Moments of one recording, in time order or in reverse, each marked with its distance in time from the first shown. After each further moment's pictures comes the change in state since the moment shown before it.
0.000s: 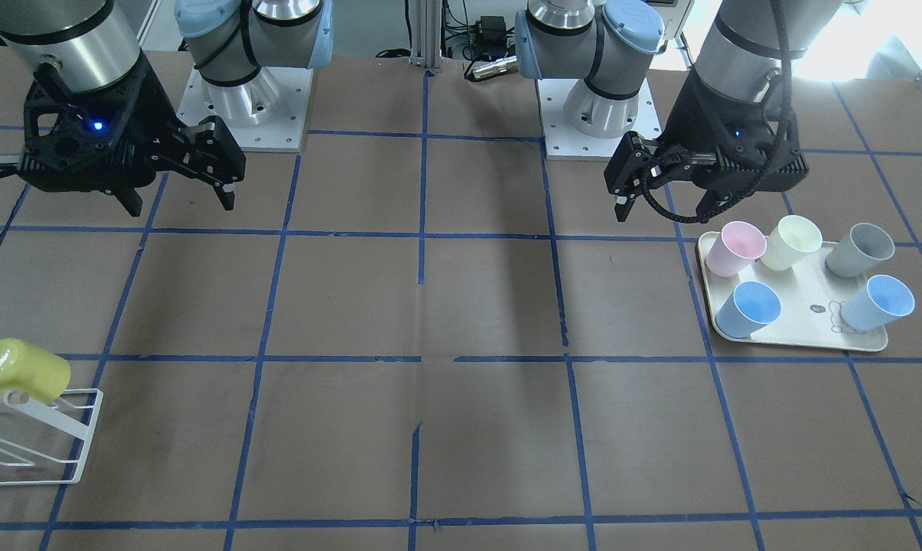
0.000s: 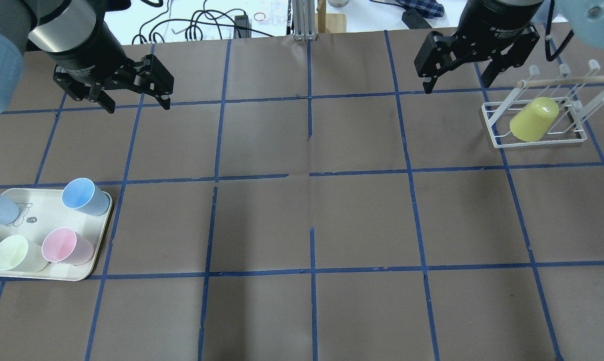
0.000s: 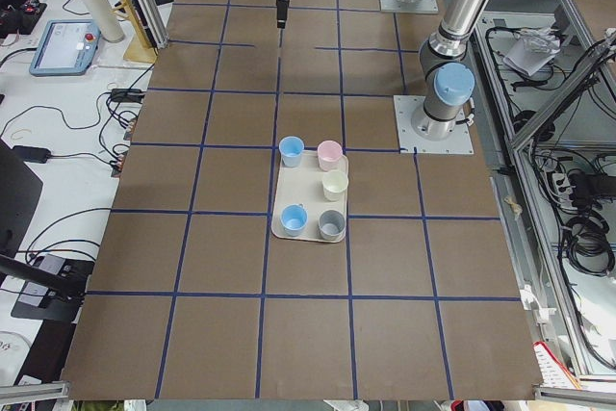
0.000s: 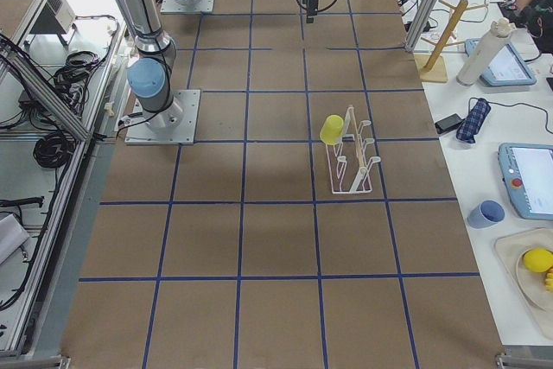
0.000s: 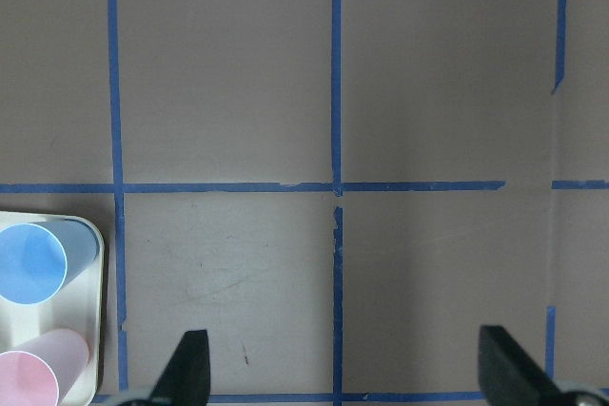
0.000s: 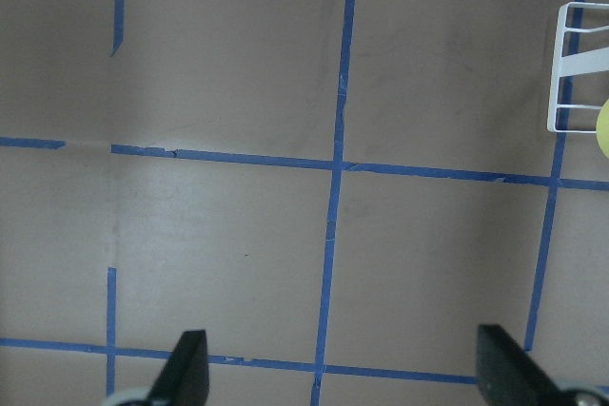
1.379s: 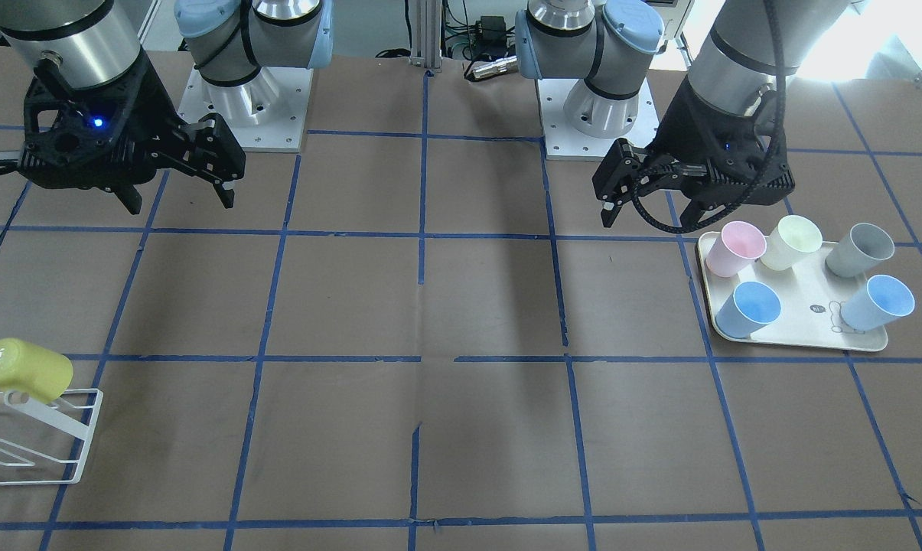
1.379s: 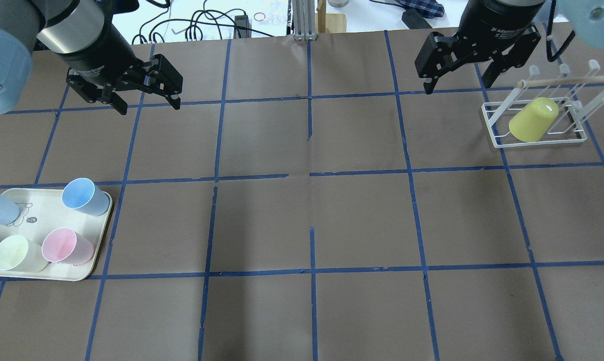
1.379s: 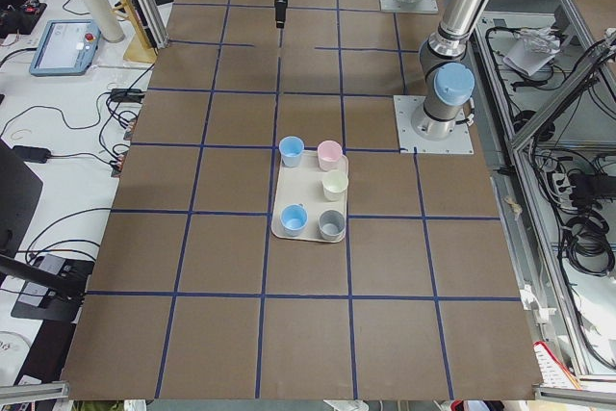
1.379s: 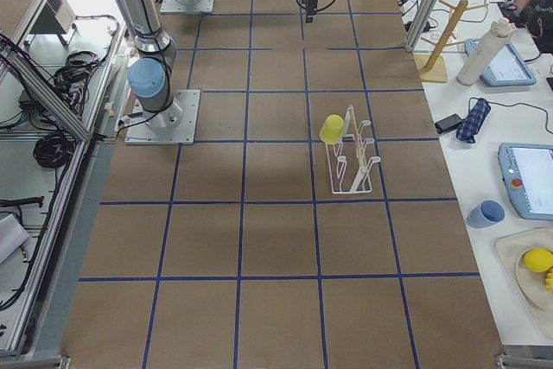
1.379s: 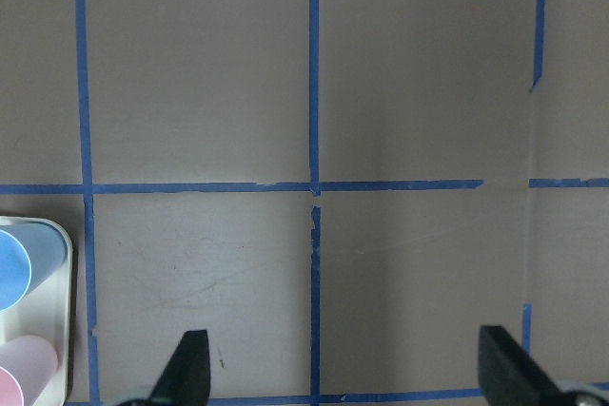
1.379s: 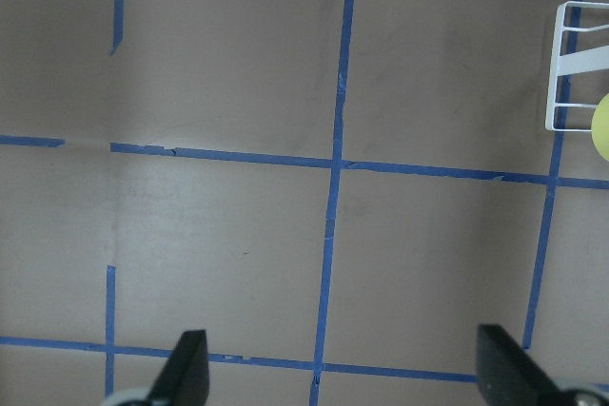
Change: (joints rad) left arm 0.000 -0.014 0.000 0.001 -0.058 -0.004; right arm 0.000 -0.005 0.003 0.001 -0.002 -0.001
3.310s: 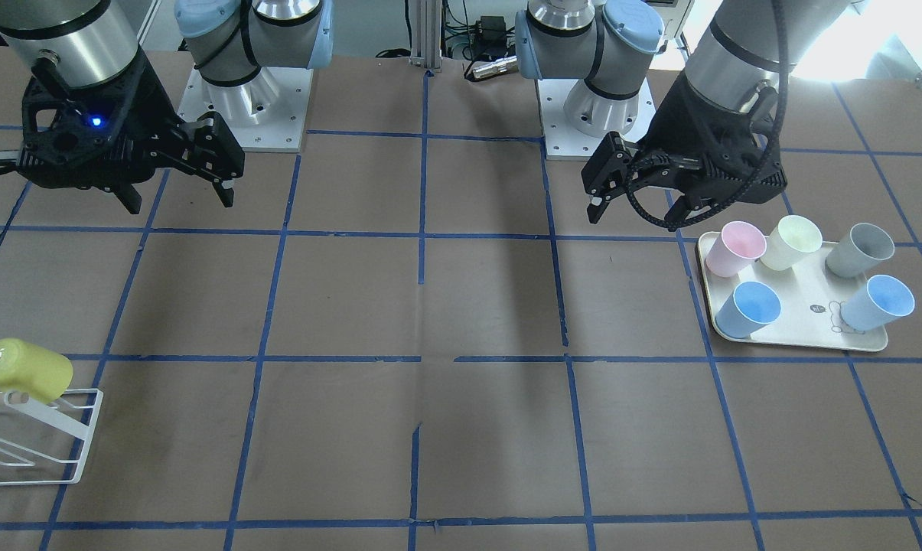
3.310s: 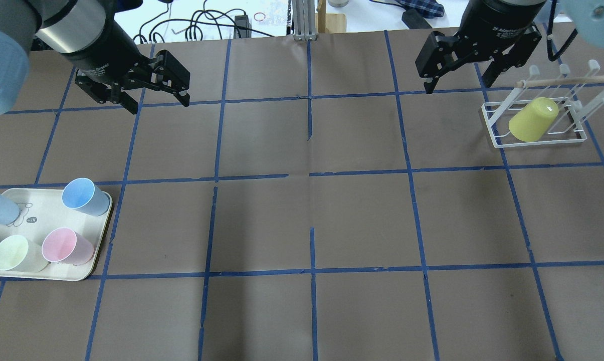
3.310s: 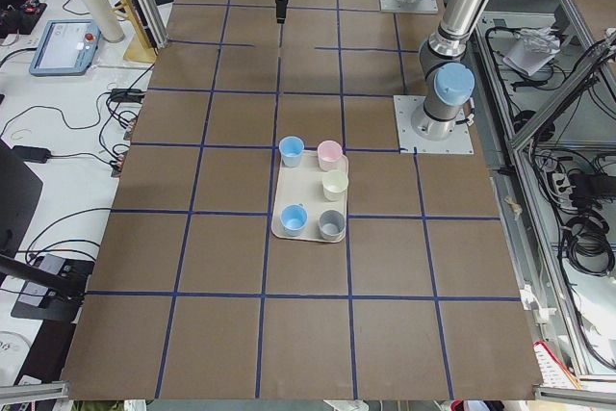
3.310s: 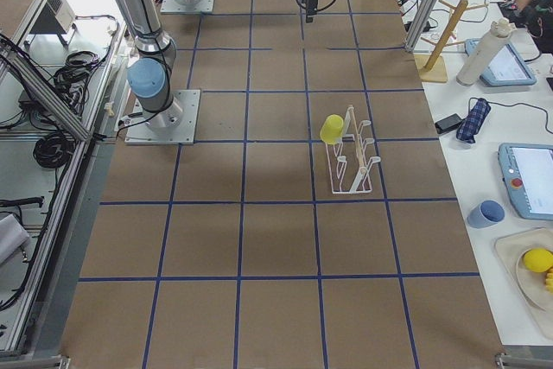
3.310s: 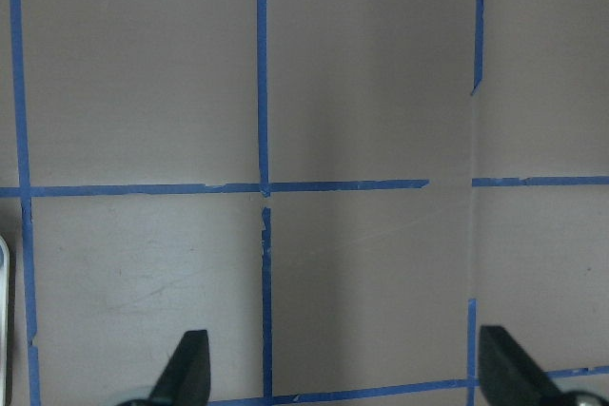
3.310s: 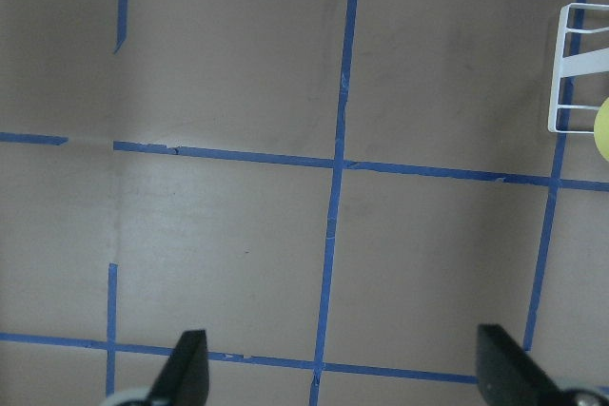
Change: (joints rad) left arm 0.005 0.004 -0.003 0.004 -0.071 0.002; right arm -0.004 0.000 -0.002 0.003 0.006 -0.012
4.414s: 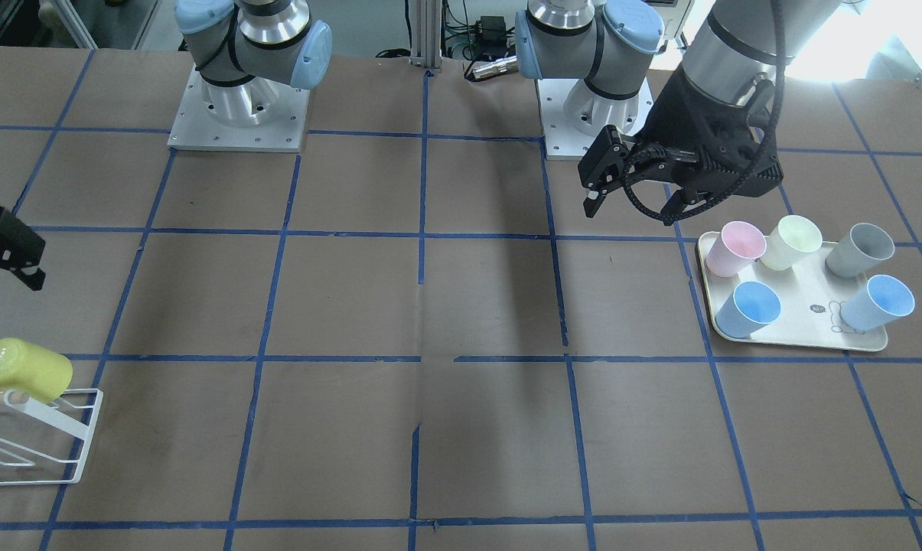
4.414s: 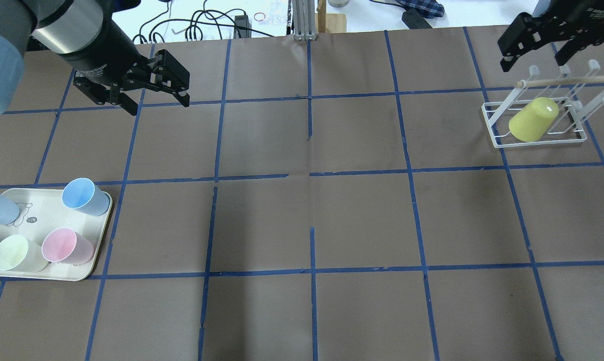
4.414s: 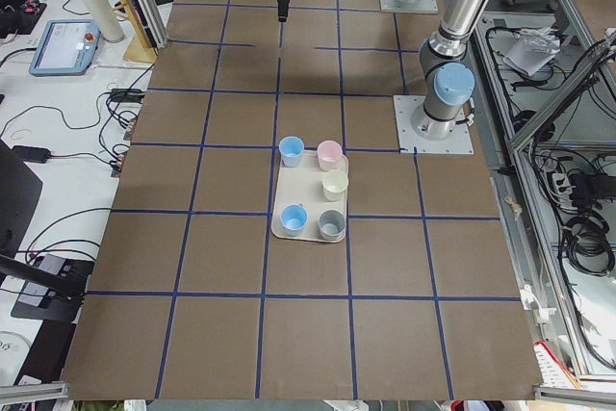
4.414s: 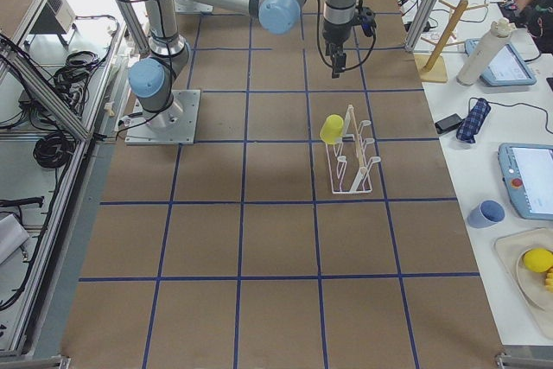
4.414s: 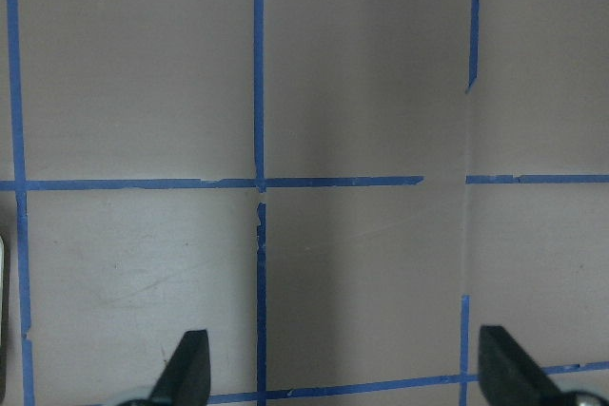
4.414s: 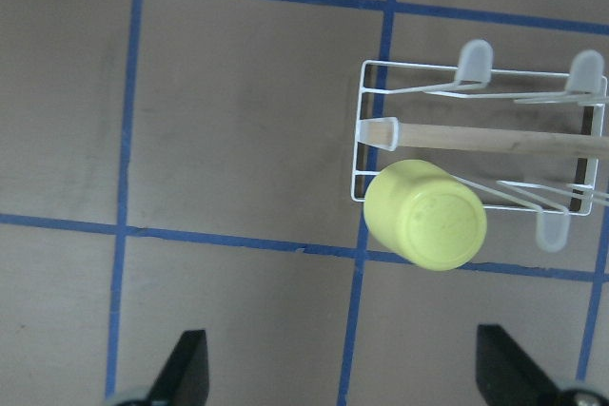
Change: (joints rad) left arm -0.004 0.008 -0.003 -0.013 -0.007 -0.005; right arm -0.358 0.149 0.006 -0.170 0.002 -0.368
